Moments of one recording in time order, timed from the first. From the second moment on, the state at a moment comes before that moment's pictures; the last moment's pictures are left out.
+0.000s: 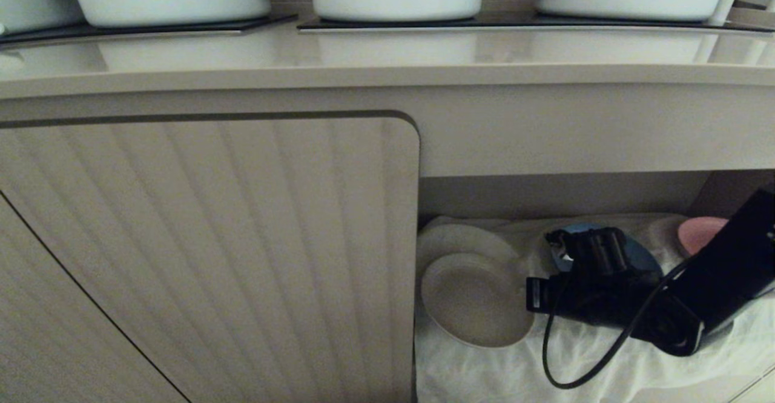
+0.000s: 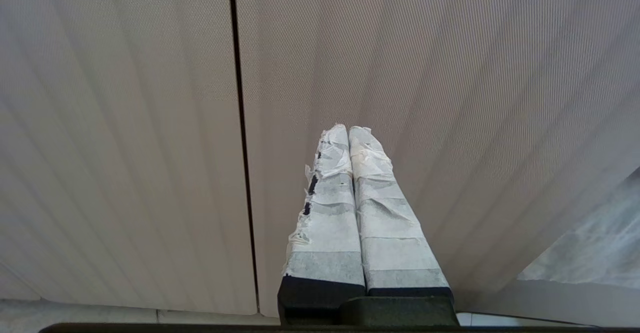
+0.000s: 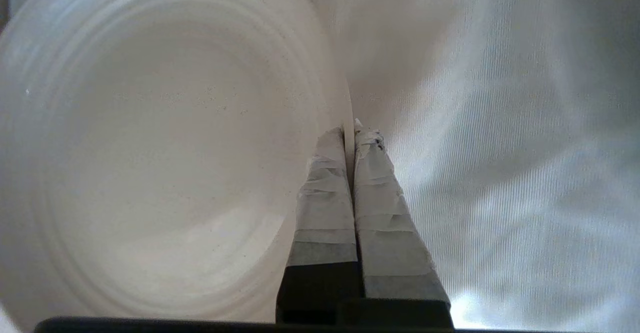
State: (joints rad) left arm 0.00 0.00 0.00 0.00 0.03 -0.12; right arm 0.29 2.06 -0.63 -0.70 0.09 0.34
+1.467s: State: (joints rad) left arm 0.00 0.00 0.00 0.00 0.03 -0.12; right arm 0.29 1.66 -0.22 -0.70 0.09 0.34
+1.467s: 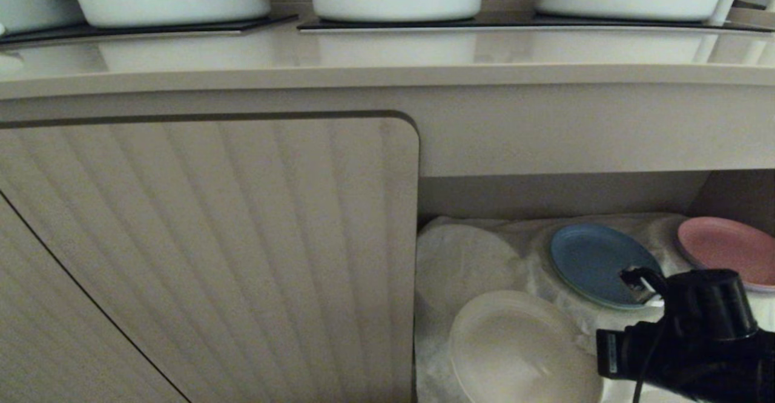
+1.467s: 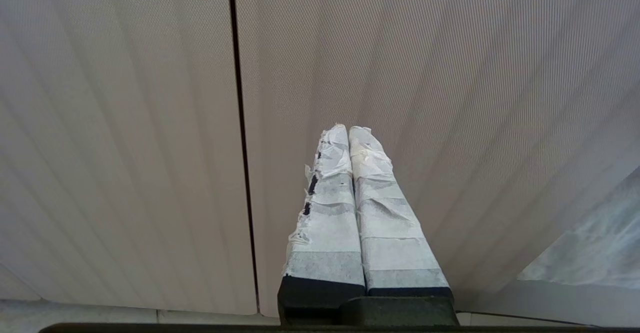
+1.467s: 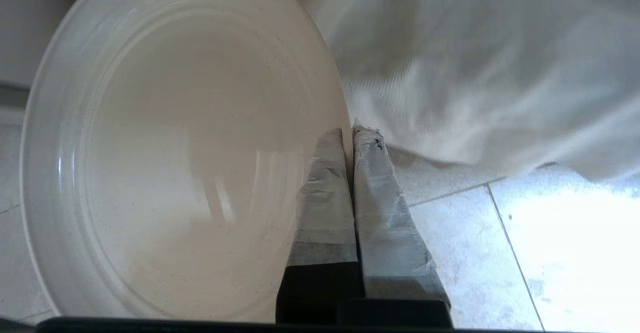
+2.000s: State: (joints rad) left arm 0.00 0.00 0.00 0.00 0.03 -0.12; right arm 0.29 1.48 -0.06 -0.69 0.09 0.33
